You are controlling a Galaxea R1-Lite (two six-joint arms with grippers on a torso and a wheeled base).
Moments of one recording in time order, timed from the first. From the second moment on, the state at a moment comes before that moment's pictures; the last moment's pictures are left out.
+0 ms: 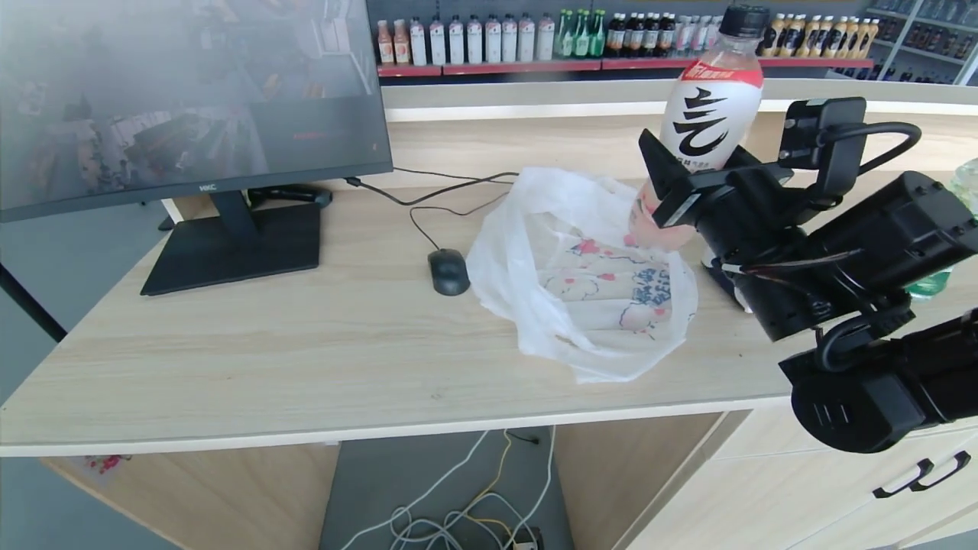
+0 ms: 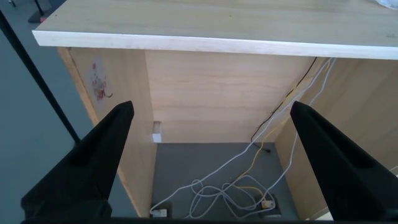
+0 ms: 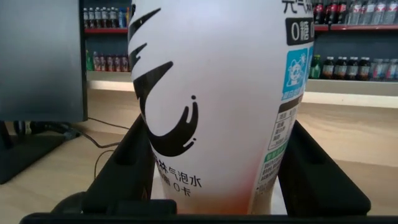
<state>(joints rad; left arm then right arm) 0.00 0.00 0.00 0.00 0.00 0.01 0.47 1.87 -0.90 -1.57 -0.09 -0.14</state>
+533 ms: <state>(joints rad) 0.00 0.00 0.00 0.00 0.00 0.01 0.49 1.90 -0.92 -1.57 -0.08 -0.14</state>
